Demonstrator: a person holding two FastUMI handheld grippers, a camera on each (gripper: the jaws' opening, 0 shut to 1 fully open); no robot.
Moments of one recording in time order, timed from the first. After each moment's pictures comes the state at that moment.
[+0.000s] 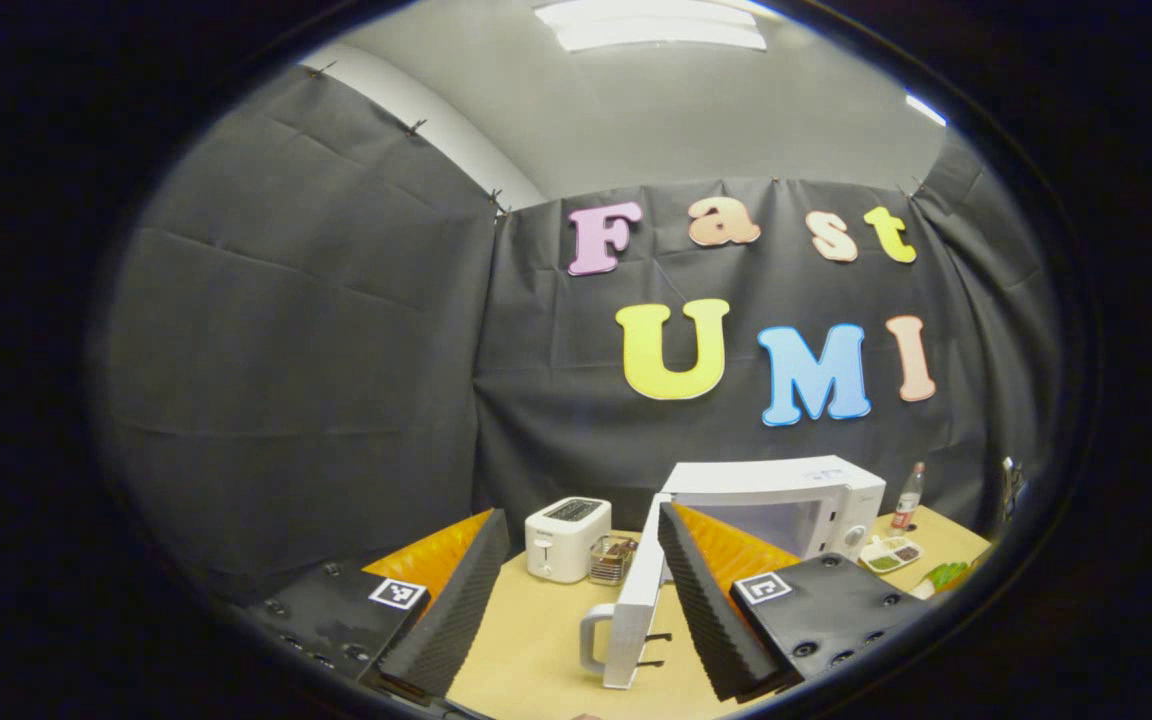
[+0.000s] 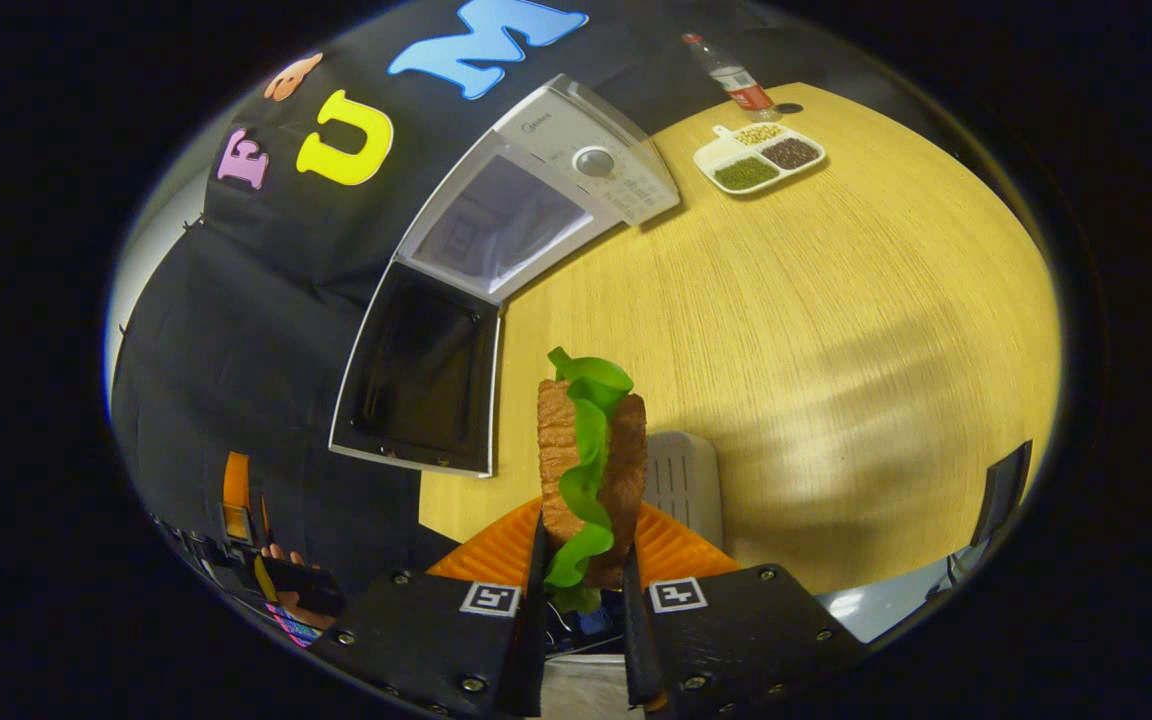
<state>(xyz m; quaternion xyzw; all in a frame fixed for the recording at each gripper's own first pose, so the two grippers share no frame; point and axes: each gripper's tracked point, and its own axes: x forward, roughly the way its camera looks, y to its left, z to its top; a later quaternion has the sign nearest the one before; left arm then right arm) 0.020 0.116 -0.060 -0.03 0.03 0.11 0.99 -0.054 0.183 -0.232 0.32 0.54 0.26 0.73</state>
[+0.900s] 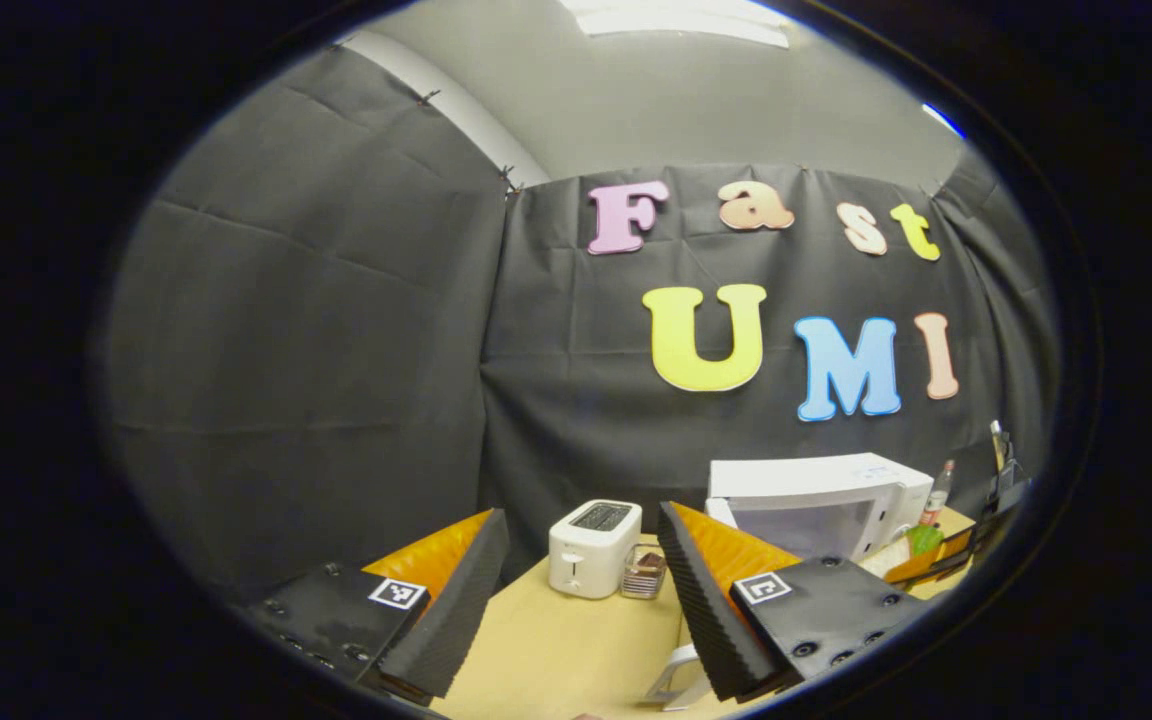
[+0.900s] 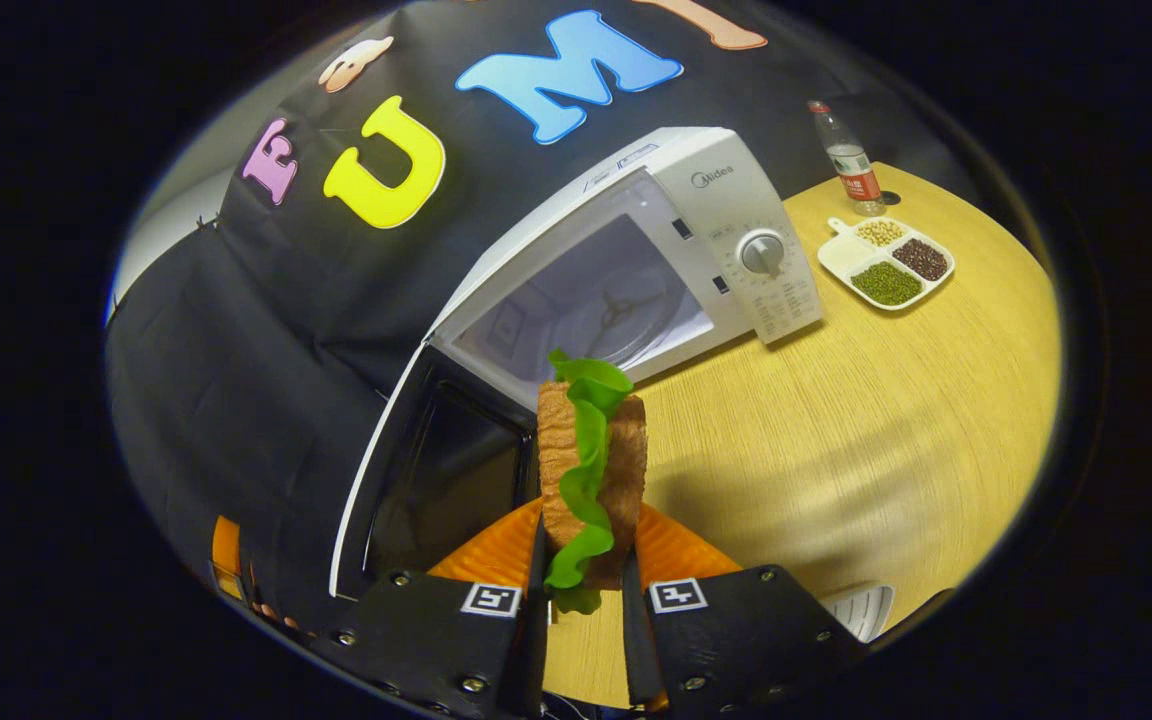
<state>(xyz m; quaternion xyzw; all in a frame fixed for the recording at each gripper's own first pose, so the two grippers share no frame) 0.095 0.213 -0.100 -0.04 0.05 0.11 0.99 0.076 0.337 -0.223 0.31 0.41 0.20 0.83</state>
